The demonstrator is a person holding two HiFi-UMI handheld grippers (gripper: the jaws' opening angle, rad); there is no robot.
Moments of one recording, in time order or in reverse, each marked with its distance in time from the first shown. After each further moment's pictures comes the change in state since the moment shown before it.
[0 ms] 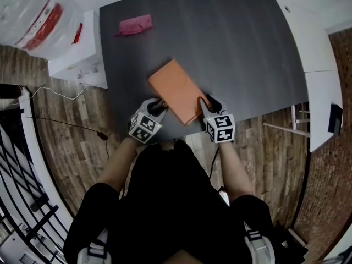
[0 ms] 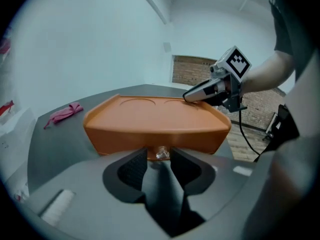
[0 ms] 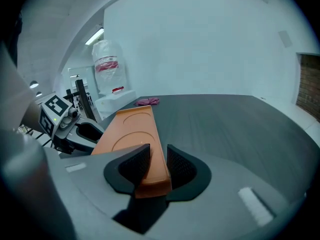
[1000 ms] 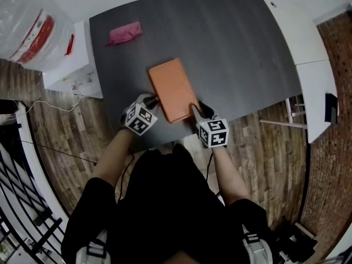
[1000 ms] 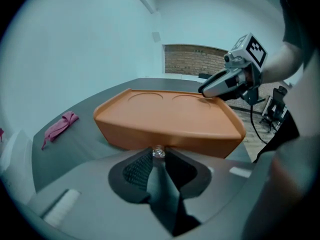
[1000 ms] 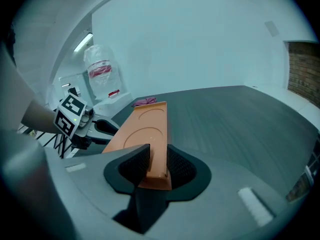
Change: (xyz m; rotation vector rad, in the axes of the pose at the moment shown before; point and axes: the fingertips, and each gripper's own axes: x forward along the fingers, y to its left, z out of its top) left arm 0.021 0.032 0.013 0.144 0.103 -0.028; right arm -0.012 0.015 -0.011 0.133 0.008 -0.027
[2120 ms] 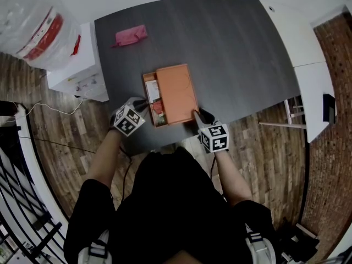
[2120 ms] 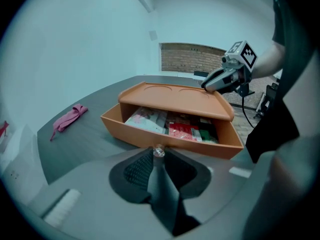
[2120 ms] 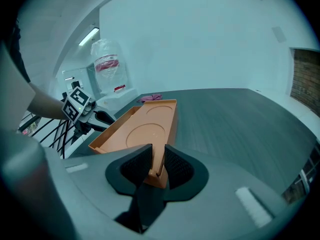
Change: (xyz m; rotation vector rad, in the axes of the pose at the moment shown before) left arm -0.037 0.029 -0.045 0.039 0.023 -0.048; right arm -0.006 0.021 -0.015 -0.065 0.025 0.002
